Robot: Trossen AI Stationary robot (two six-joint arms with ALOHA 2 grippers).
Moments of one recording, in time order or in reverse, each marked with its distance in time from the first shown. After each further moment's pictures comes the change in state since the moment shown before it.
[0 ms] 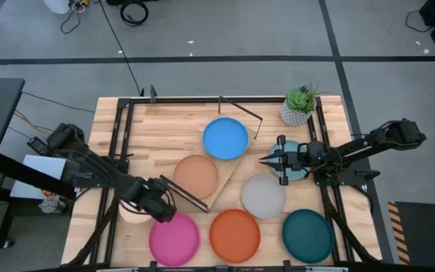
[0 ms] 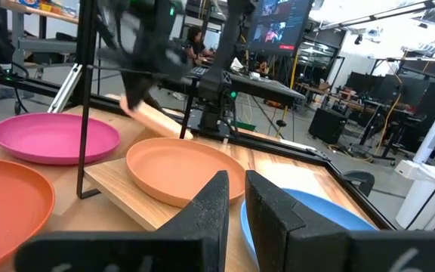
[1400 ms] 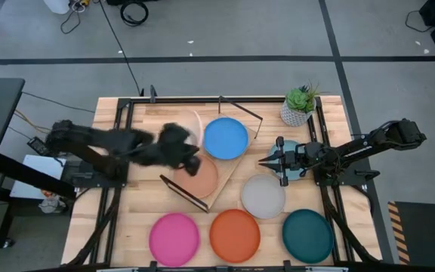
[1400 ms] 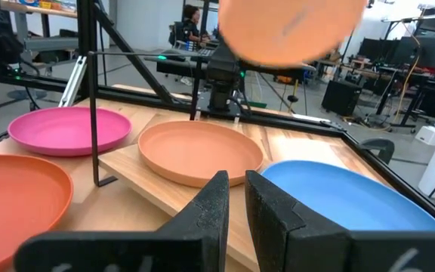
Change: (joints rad) left arm 0.398 0.010 0.556 -0.020 -0.481 0.739; right arm 0.001 0.000 0.000 -0.070 -0.002 0.103
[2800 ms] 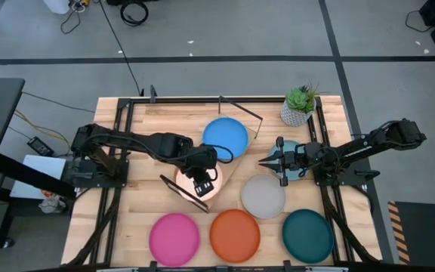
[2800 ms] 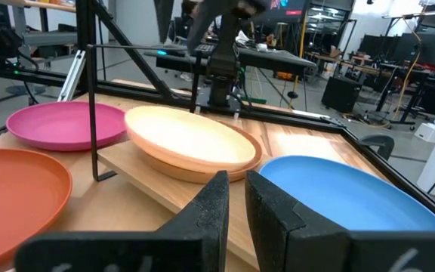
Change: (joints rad) left arm 0.071 0.263 0.078 -0.090 0.491 0.340; right arm 0.000 0.000 0.000 -0.014 0.003 -0.004
